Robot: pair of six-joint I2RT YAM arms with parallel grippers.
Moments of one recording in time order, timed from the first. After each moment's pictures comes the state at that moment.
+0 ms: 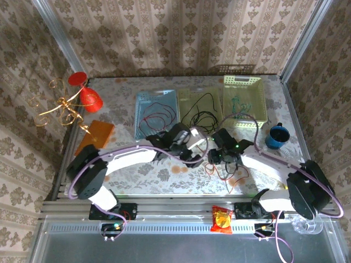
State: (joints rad) left arm -1.01 1.61 1.02 -0.25 0.16 0.06; right arm 0.56 1.29 0.69 -0.55 0.06 0.49
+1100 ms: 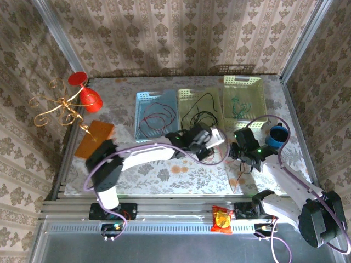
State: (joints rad) left arm -1.10 1.71 1.26 -0.25 0.04 0.14; right arm 0.34 1.03 0.60 -0.61 0.15 0.61
